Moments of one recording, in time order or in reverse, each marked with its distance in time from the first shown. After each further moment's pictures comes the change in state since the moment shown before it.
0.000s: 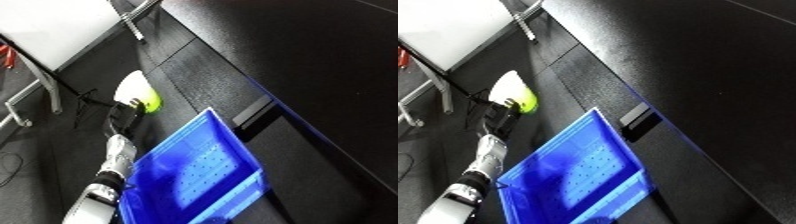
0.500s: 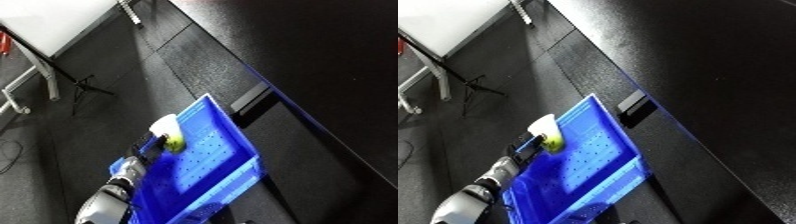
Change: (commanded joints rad) left arm -0.024 -0.032 -0.072 0.274 0.050 0.207 -0.137; right arm -0.023 -0.005 0.022 0.028 -0.019 0.000 0.031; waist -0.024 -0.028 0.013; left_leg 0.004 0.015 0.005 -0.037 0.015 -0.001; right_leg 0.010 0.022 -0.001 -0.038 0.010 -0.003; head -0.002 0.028
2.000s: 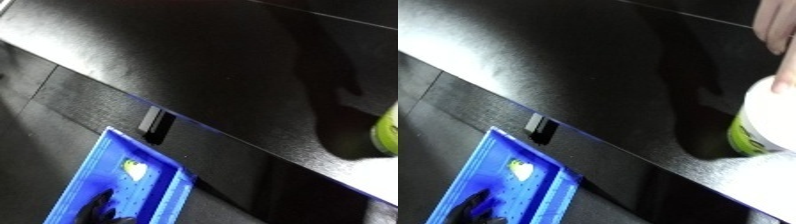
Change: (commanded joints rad) left arm 0.042 -0.142 -0.315 -0.082 0.490 -0.056 -0.354; right arm -0.045 -0.029 -0.007 -0.032 0.017 0.002 -0.042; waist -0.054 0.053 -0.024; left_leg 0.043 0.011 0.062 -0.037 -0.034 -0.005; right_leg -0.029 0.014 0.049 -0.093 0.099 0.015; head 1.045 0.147
